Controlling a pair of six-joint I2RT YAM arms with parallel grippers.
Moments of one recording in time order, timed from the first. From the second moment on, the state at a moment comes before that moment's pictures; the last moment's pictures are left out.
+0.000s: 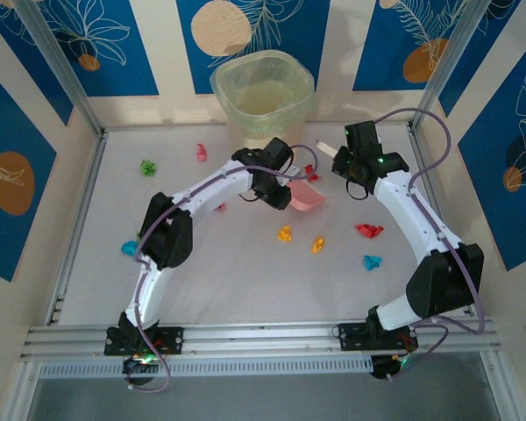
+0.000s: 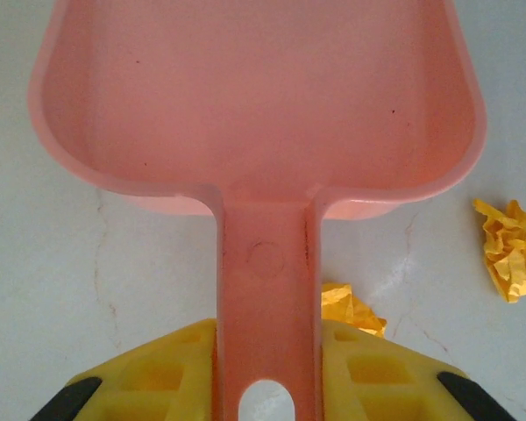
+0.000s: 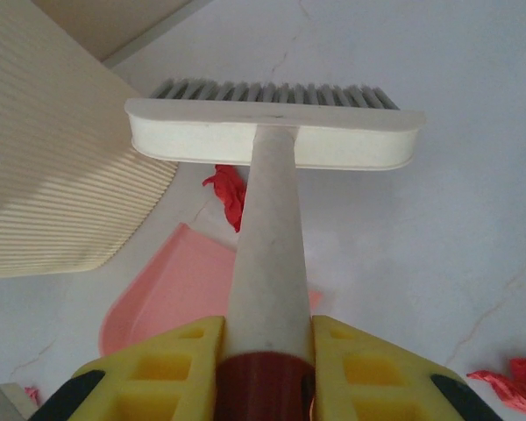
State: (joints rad) left arm -0.74 2.19 1.98 -0.96 0.14 -0.03; right arm 0.24 1.49 1.36 -0.74 0.15 0.67
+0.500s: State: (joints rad) left arm -0.71 2.23 1.92 -0.85 0.16 -0.02; right arm 0.26 1.64 1.47 -0.79 0.08 0.66
